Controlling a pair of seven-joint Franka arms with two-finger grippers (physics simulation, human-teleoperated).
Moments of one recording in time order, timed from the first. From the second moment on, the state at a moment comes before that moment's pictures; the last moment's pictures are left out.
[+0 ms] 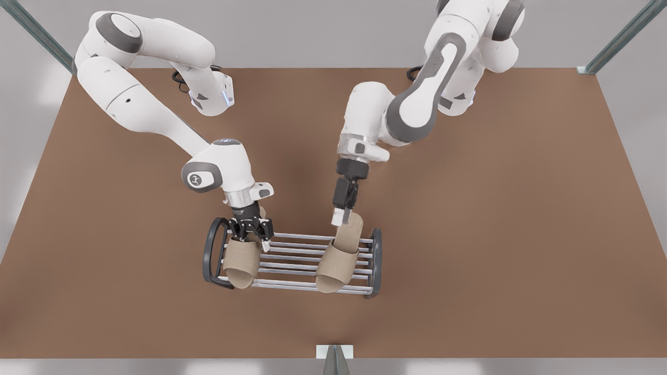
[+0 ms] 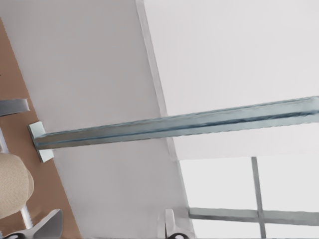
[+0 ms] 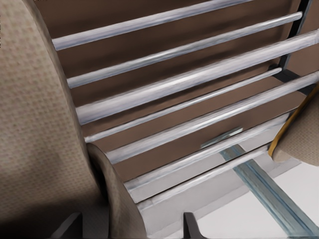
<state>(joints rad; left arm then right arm) -0.81 0.43 0.24 -1.30 0.90 2.66 -2.85 -0.54 0.74 1.06 -1.88 -1.79 2.61 -1.14</state>
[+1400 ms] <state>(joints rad) -0.34 0.21 0.04 -1.32 0.08 1.37 -0.55 0.00 0.13 0.08 -1.51 -0.17 1.87 -0.78</state>
